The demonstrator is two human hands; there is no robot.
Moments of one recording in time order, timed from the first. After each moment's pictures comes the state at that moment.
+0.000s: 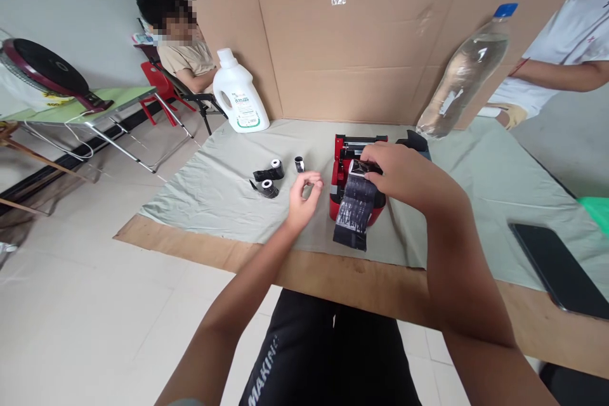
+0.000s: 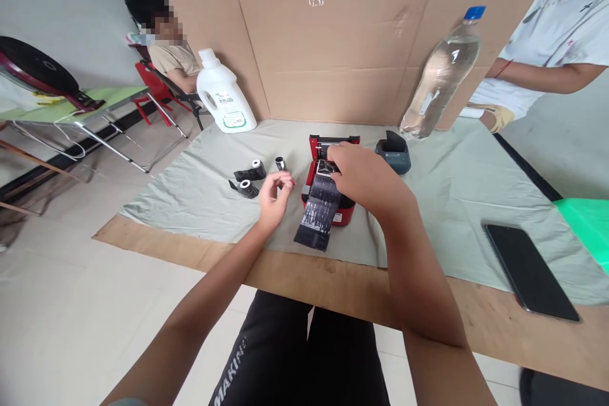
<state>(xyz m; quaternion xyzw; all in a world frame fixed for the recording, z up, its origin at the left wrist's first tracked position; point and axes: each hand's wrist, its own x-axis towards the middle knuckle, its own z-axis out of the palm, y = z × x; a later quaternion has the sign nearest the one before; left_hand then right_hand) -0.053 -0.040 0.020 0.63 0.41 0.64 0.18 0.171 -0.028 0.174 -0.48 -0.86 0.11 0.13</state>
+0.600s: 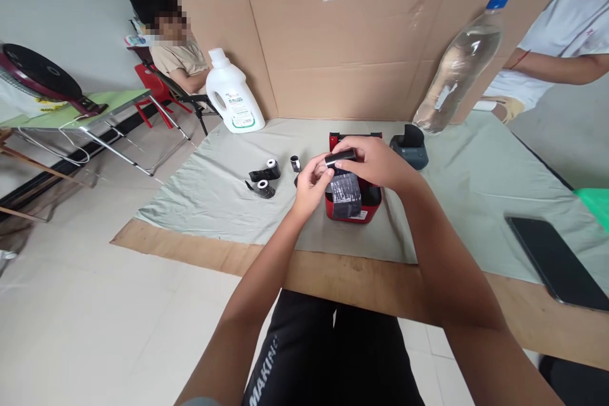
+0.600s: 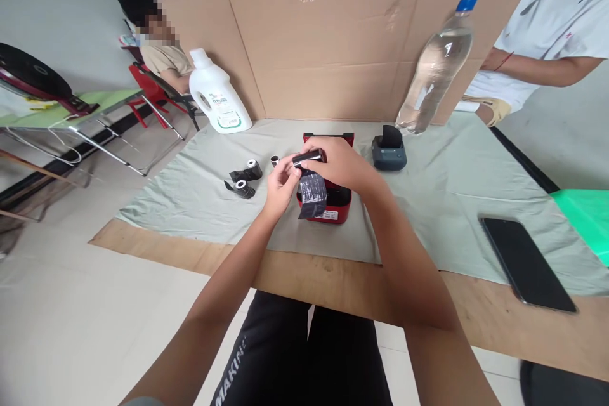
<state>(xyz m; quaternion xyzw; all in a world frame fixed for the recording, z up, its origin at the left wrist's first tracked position) -0.027 -0.011 0.033 0.59 0.34 0.66 0.32 0.153 0.004 0.148 -0.33 -0.84 0.29 0.31</state>
